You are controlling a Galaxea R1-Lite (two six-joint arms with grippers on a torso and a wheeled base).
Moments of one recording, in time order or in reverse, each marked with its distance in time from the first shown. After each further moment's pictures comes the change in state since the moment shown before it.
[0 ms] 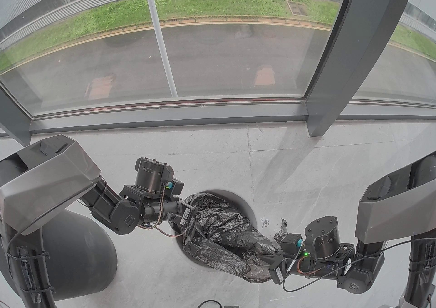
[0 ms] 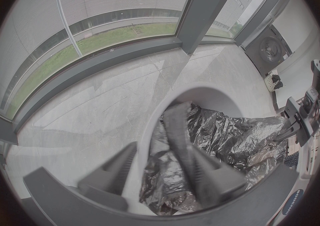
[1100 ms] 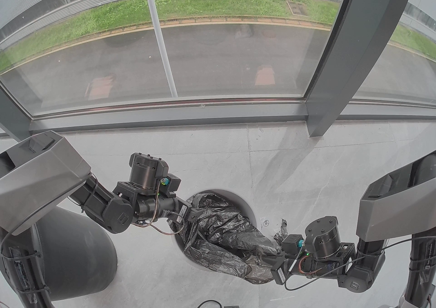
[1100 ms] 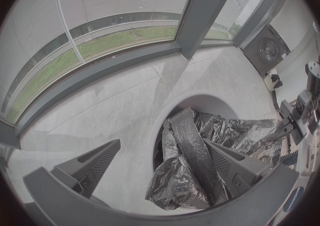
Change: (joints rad) left arm 0.006 -0.055 0.026 -0.001 -0.001 0.026; right arm -0.013 -0.002 0.000 0.040 0.003 -0.003
